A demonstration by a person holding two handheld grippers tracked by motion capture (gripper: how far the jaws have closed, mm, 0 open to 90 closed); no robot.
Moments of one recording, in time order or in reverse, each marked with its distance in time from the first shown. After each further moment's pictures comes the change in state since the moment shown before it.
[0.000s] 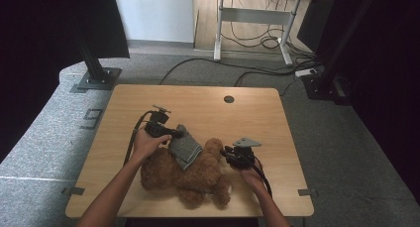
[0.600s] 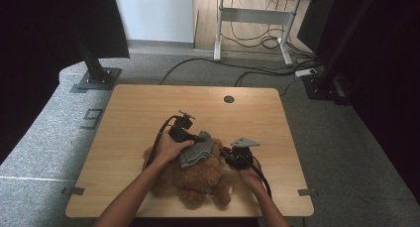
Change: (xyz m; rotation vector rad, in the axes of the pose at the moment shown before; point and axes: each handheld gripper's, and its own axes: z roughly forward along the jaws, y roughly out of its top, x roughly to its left) left arm -0.045 0.017 0.060 0.063 -0.052 0.059; right arm 0.004 -0.001 0.005 0.020 0.015 -0.014
